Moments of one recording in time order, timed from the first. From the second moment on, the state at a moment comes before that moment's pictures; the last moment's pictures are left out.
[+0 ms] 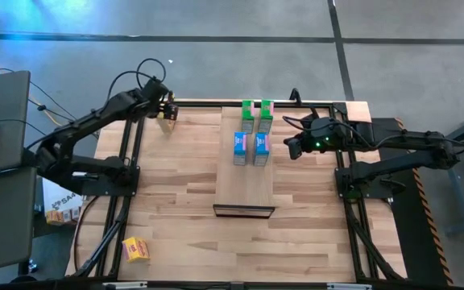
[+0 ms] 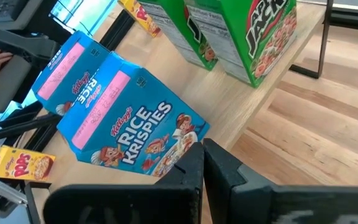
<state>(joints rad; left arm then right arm) 0.83 1.20 0.95 -0.80 -0.35 -0.47 -0.09 0.98 1.00 -0.67 0.22 0.85</state>
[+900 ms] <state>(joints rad) 0.88 1.26 0.72 -0.46 -0.32 -0.46 -0.09 0.98 1.00 -0.67 0.21 0.86</state>
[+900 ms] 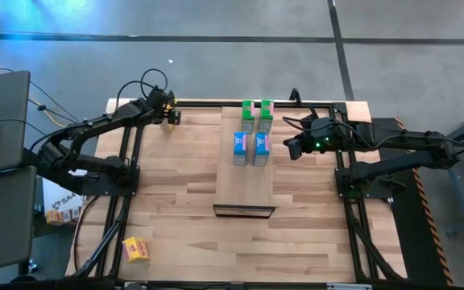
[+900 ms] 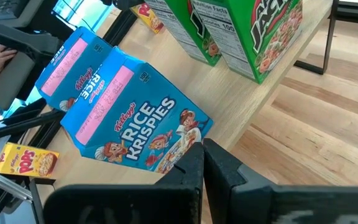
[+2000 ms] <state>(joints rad) 0.86 1.10 0.78 -0.63 -0.27 -0.44 -0.09 0.98 1.00 -0.67 0.23 0.86</state>
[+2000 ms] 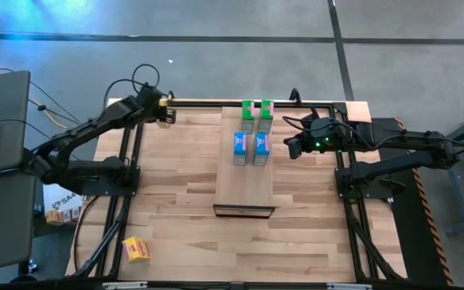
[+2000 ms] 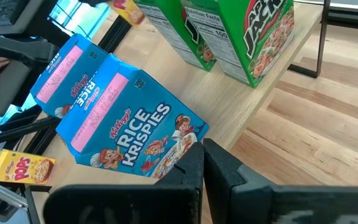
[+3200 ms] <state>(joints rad) -0.23 1.38 1.47 -0.74 -0.11 -0.06 -0.09 0.98 1.00 -0.67 0.20 0.83</state>
